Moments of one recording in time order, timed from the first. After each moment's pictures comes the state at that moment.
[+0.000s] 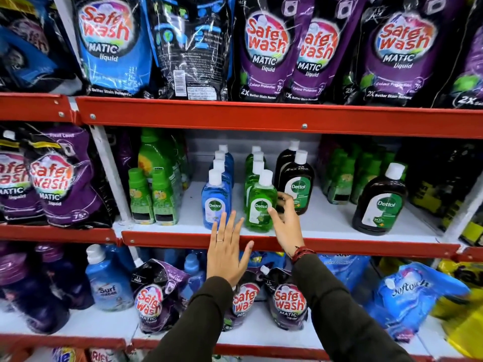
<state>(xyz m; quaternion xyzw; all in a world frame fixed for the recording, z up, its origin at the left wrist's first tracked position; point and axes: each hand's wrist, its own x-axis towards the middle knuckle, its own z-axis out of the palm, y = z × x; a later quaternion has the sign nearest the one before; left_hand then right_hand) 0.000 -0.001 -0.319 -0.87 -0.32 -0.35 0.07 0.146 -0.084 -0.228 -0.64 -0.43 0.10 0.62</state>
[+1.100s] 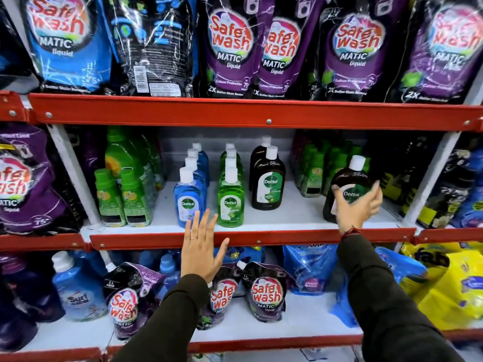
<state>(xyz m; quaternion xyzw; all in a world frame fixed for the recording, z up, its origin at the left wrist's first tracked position) -0.001 -0.001 -0.321 -0.87 -0.32 -0.36 0.07 0.303 -0.188 -0.211 -0.75 -0.12 -0.15 0.63</state>
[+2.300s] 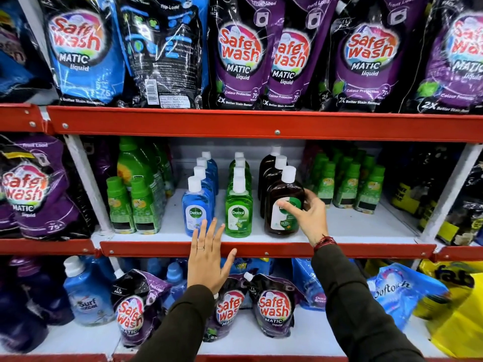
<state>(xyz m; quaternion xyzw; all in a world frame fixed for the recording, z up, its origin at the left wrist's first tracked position) 0.003 0.002 -0.327 -0.87 -0.33 -0.37 0.08 0.235 -0.128 -0.197 -0.63 -0.37 0.08 0.67</state>
